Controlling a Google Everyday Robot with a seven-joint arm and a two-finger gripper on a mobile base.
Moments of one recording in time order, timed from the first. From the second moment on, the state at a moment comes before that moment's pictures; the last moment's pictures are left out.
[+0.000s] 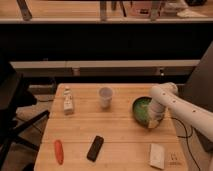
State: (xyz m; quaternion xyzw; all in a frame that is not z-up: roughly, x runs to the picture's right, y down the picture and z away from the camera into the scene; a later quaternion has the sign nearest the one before) arm 0.276 0.201 0.842 -0.40 -0.01 0.03 0.92
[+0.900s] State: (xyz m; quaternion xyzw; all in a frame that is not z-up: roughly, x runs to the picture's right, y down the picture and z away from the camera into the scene) arm 0.258 0.181 0.831 -0.40 0.00 0.01 0.92
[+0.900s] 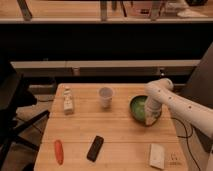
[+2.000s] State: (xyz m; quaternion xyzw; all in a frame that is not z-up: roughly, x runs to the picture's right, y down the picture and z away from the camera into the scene) arm 0.184 0.180 0.797 -0.39 0.01 -0.04 0.92
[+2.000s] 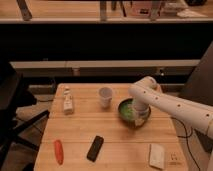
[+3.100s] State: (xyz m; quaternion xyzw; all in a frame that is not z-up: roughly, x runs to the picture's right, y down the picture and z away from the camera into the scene) arm 0.170 0.167 0.787 -0.38 0.02 -0.06 0.92
